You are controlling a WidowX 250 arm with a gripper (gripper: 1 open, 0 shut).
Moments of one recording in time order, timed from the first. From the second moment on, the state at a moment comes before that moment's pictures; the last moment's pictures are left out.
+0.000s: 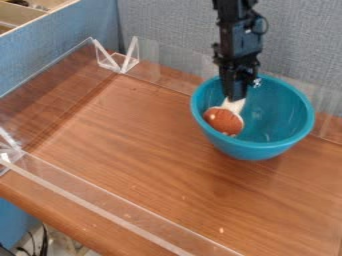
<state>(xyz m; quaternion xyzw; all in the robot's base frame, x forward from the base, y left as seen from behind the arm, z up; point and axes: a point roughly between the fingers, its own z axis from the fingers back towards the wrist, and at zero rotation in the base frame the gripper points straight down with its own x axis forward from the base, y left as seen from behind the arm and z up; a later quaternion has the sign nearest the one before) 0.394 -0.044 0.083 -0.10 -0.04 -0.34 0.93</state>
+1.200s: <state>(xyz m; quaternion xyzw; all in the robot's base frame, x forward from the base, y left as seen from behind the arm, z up) 0.385 -0.064 0.107 -0.09 -0.05 -0.34 0.94</state>
